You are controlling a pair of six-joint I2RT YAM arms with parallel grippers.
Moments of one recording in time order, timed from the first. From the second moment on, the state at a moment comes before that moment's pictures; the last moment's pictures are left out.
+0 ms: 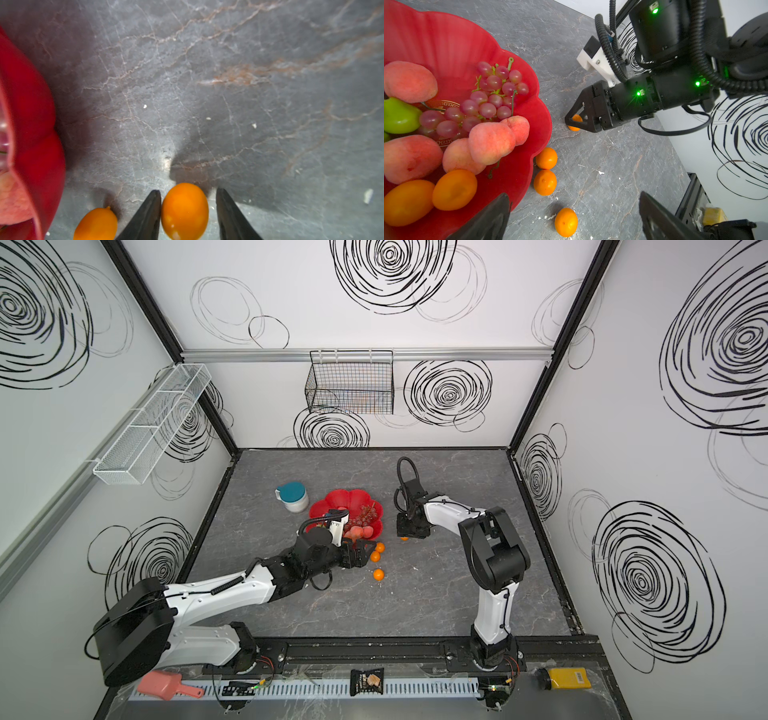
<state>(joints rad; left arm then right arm) -0.81 1.30 0.60 0.20 0.00 -0.69 0.48 1.88 1.18 -0.57 -0.14 0.44</state>
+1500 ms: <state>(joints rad) -0.81 1.00 0.54 -0.04 -0.11 -0.72 0.64 1.51 1.05 -0.61 -0.11 0.51</state>
